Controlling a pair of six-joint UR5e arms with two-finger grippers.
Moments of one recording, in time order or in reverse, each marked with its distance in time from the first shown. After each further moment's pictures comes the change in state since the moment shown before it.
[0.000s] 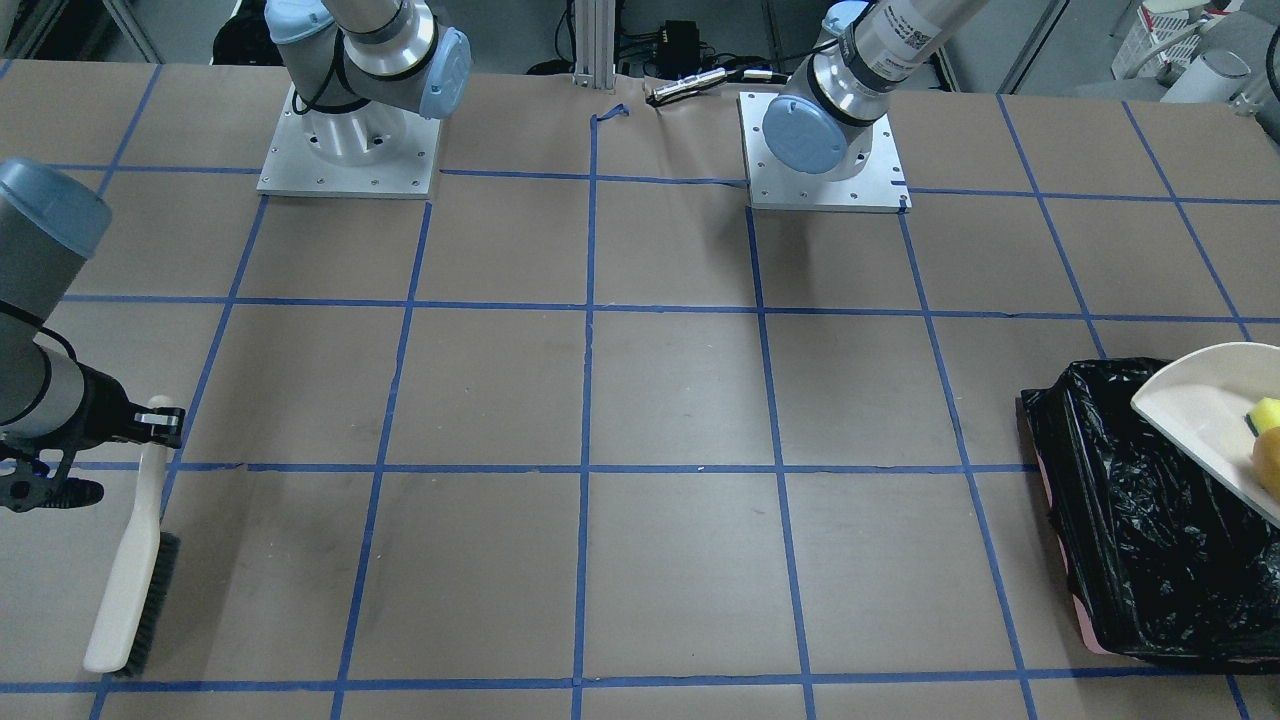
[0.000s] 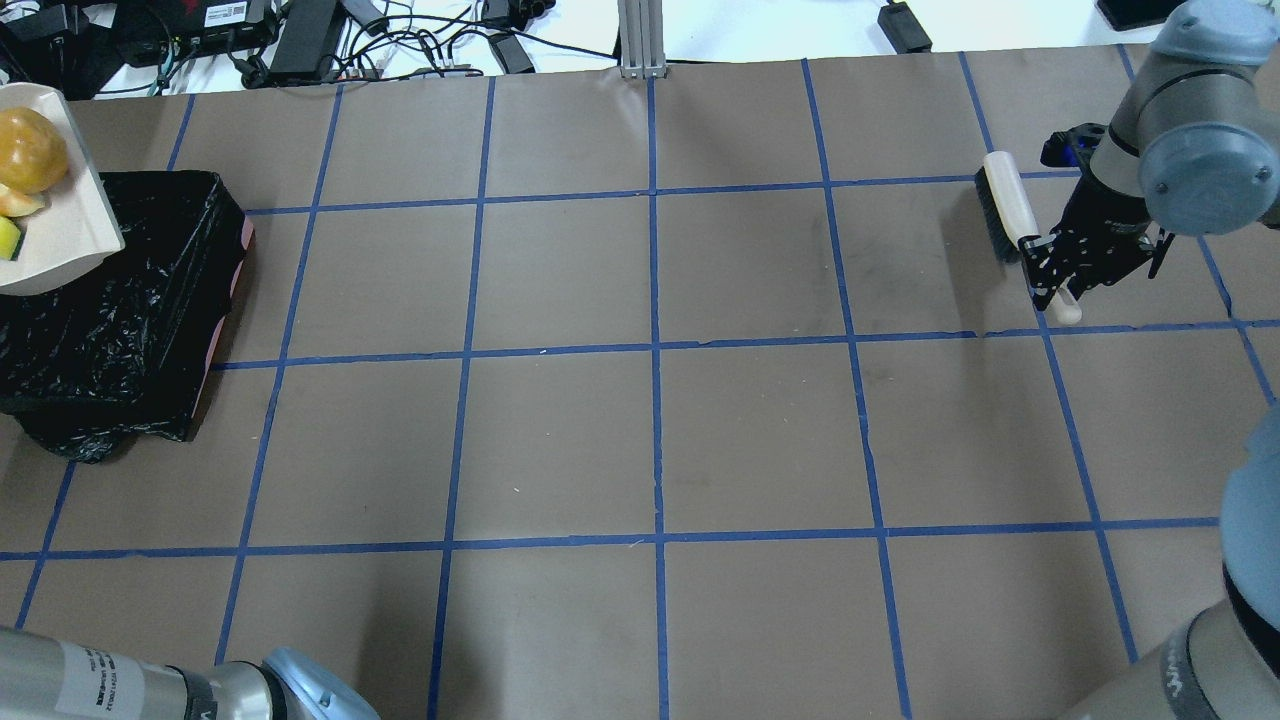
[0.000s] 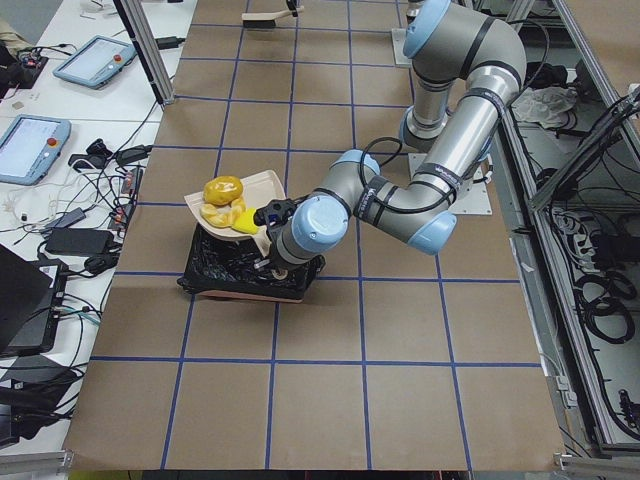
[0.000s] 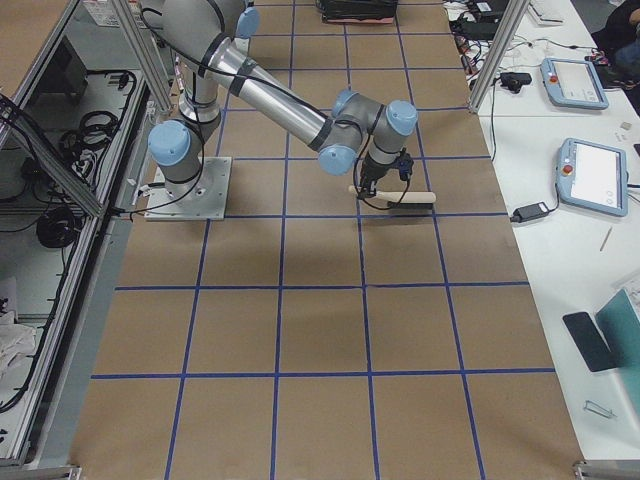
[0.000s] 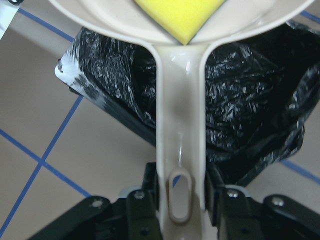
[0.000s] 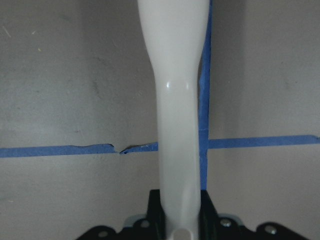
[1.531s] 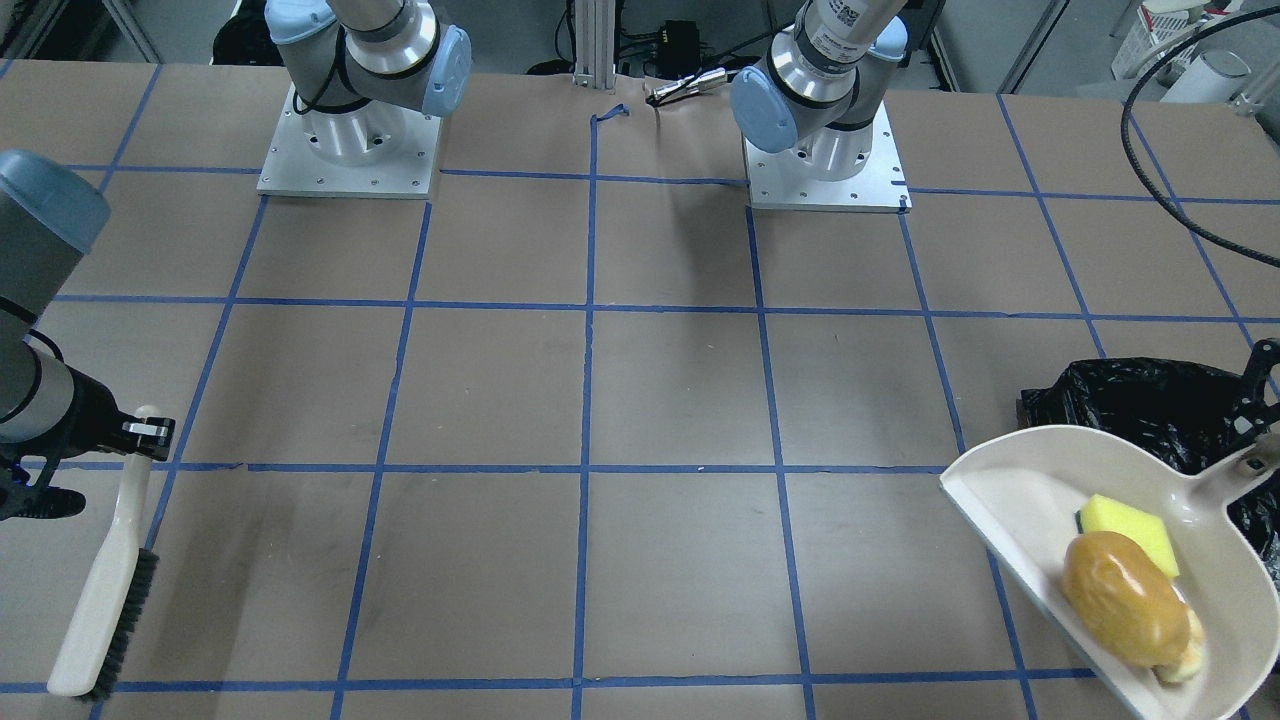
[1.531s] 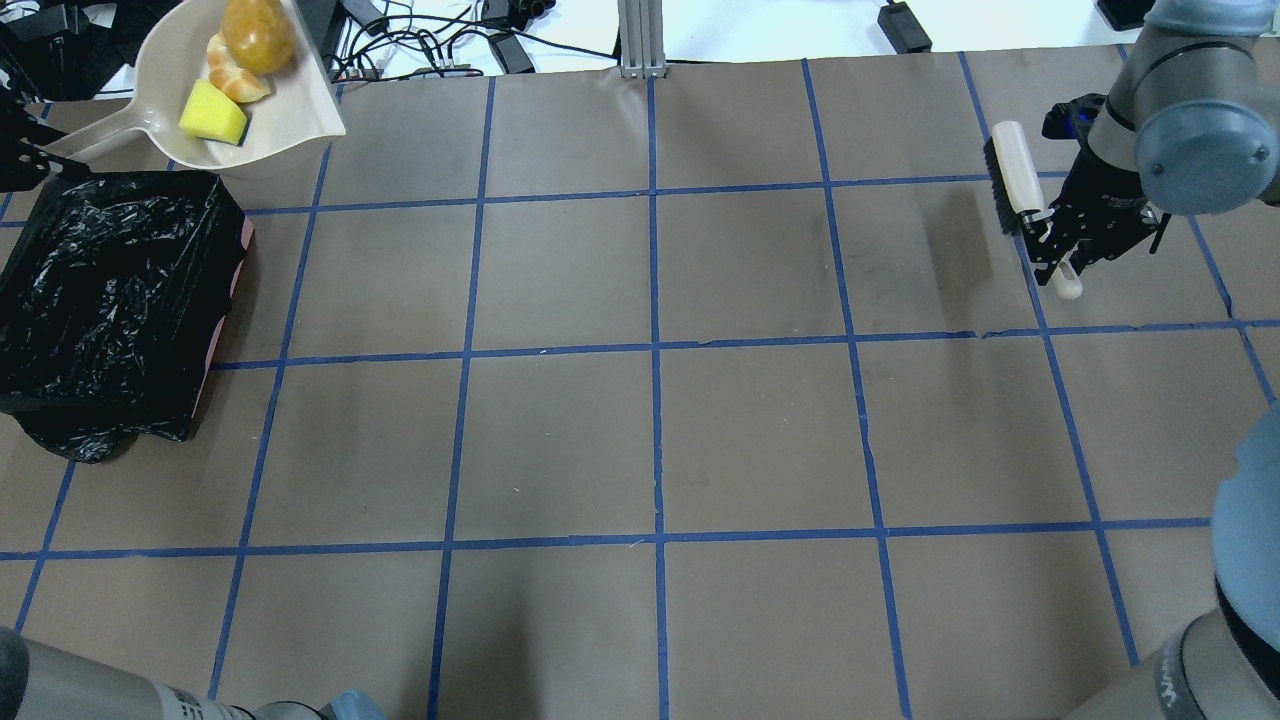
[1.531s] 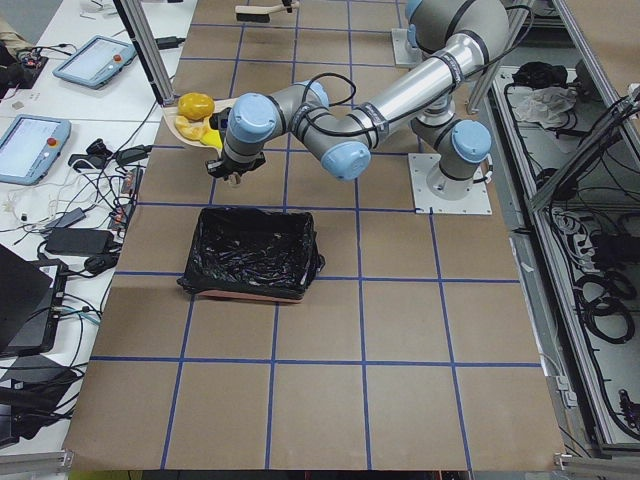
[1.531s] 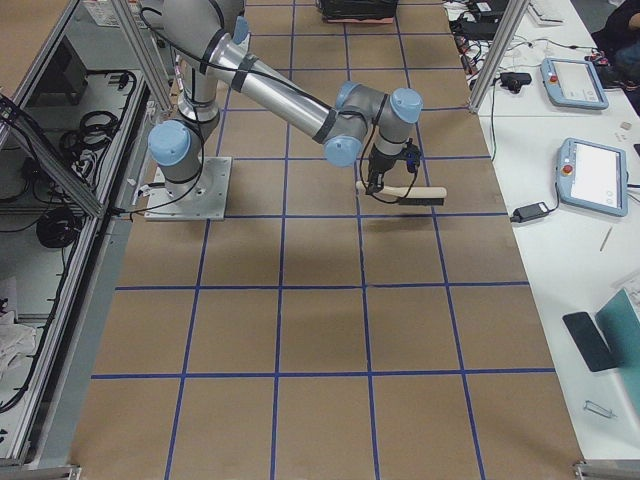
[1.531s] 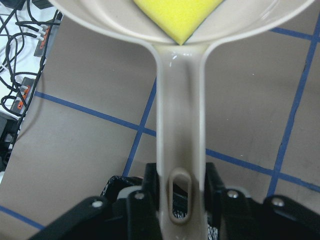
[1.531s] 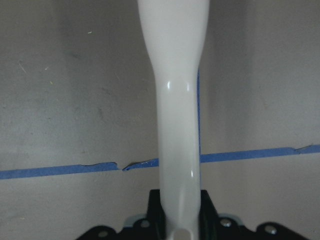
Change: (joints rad) left arm -0.337 0.078 -0.103 0.098 -0.082 -0.315; right arm 0.022 -0.003 -0.046 -0.004 -0.011 0.046
